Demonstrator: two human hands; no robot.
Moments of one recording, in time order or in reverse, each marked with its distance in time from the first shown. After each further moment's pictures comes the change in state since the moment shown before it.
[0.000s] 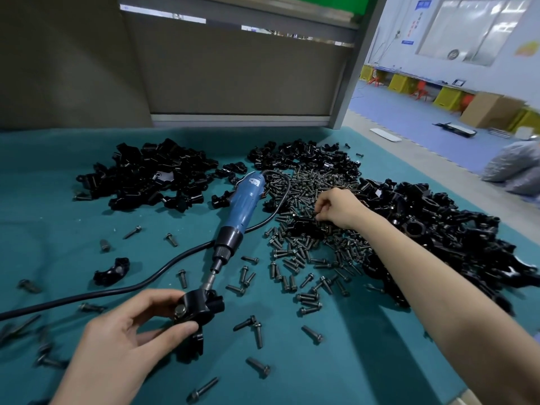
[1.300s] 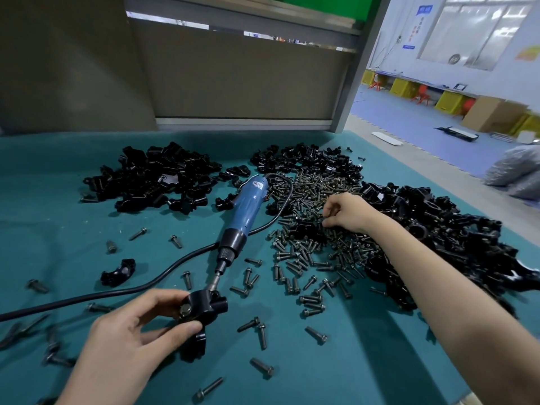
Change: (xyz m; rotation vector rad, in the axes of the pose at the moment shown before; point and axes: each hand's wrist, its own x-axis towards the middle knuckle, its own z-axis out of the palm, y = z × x) left_hand 0.002 -0.004 -0.006 0.098 -0.015 0.027; right_hand -0.004 0.013 -0.005 0.069 -0.032 0.001
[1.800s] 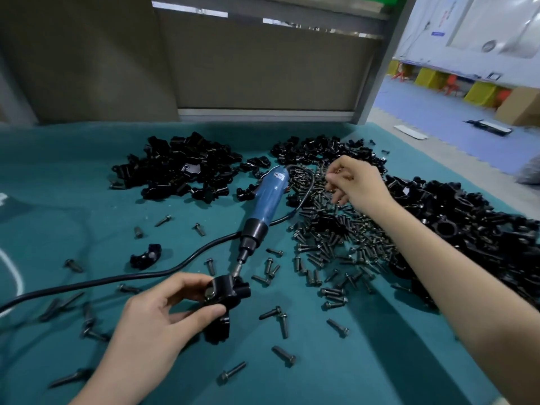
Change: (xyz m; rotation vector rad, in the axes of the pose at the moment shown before) left_hand -0.003 0.011 0.001 -0.042 -0.008 -0.053; right_hand -0.014 -0.058 0.000 0.389 0.296 -0.145
